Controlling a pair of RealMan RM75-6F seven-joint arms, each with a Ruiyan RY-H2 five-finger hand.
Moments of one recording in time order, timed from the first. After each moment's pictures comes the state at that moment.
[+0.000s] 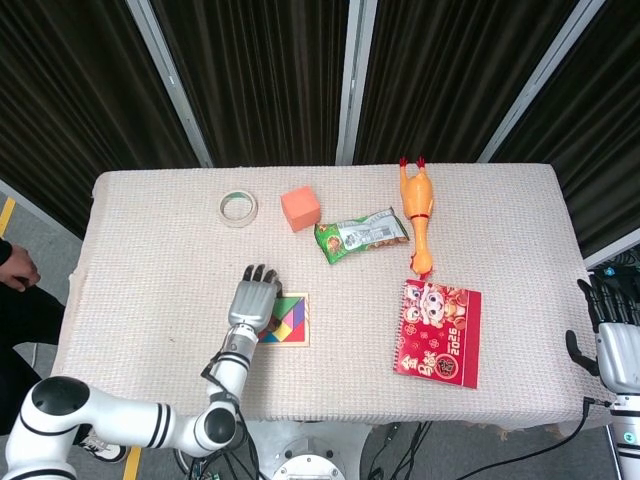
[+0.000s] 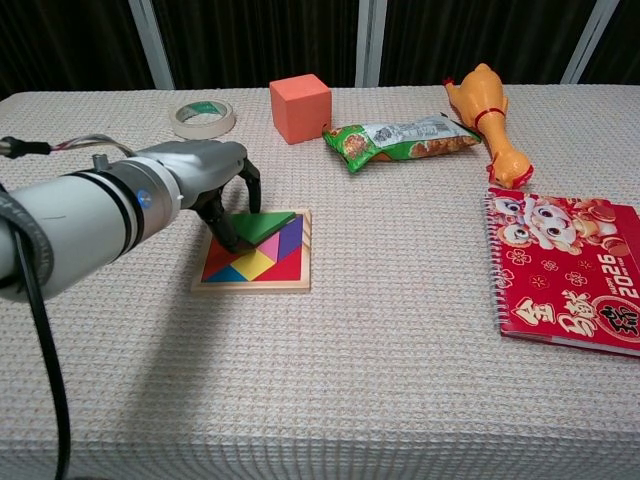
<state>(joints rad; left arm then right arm) -0.93 -1.83 -0.28 -1.67 0.41 1.31 0.96 0.08 -1.15 0.10 -1.44 -1.44 1.45 0.12</state>
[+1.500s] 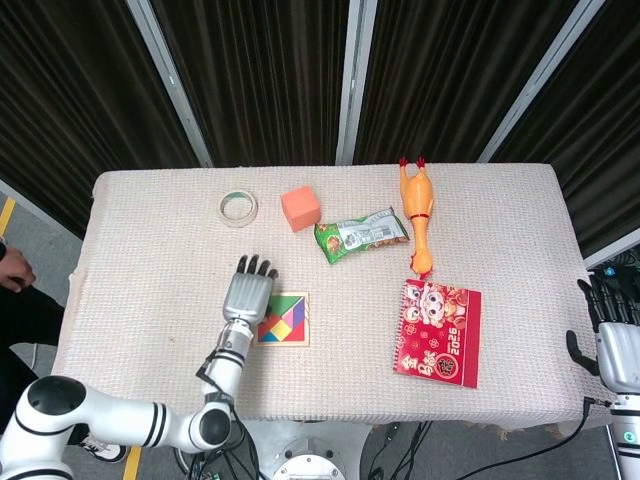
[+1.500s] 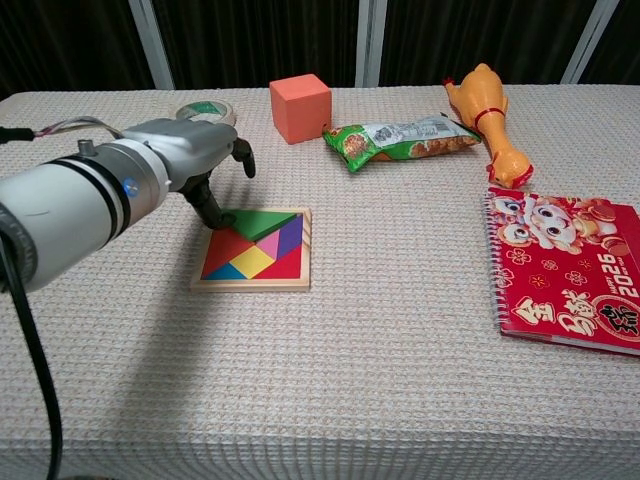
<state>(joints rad) -0.93 -1.81 -0.25 -1.65 0.50 1.34 0.98 0.08 -1.15 0.10 -1.45 -1.44 1.44 0.12</state>
